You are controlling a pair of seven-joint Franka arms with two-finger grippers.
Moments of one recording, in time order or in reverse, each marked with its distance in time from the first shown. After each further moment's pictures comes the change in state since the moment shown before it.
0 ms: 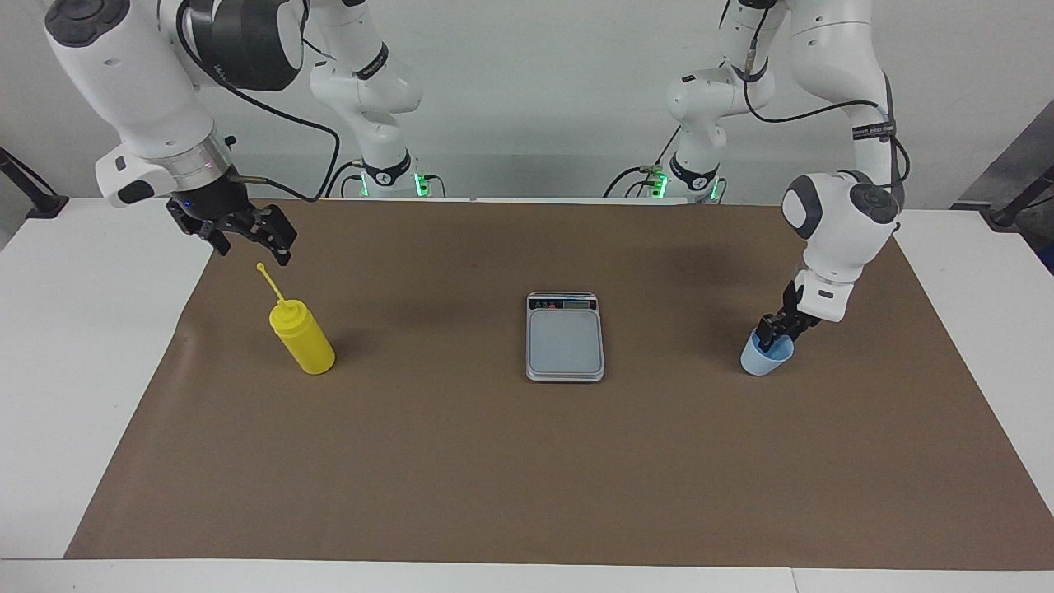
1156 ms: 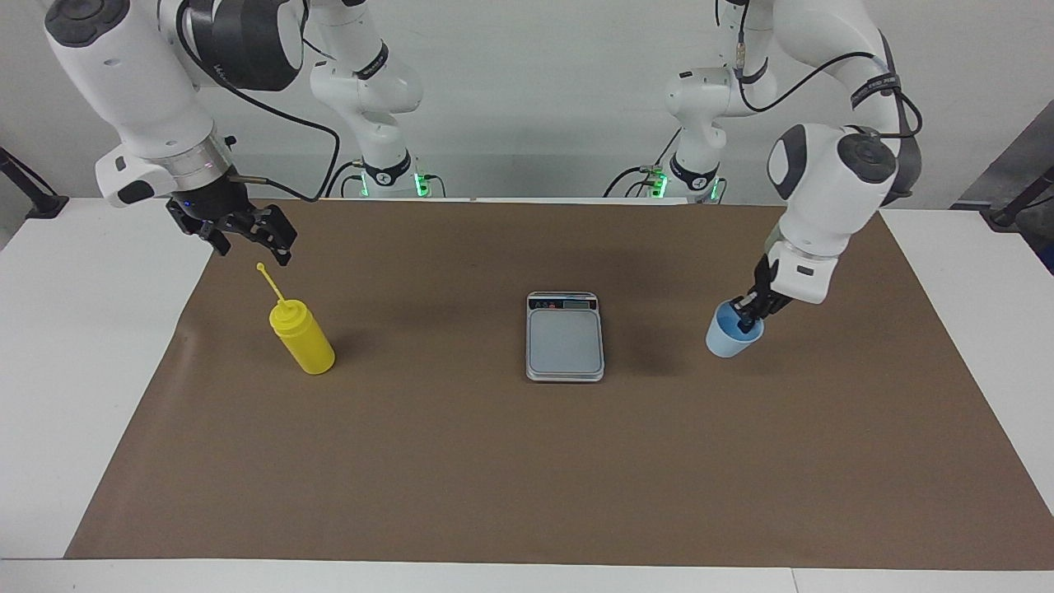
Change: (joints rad) left arm -0.259 0.002 -0.019 0.370 -0.005 -0.387 -0.317; right arm 0.000 0.000 0.000 0.000 0.000 0.000 0.000
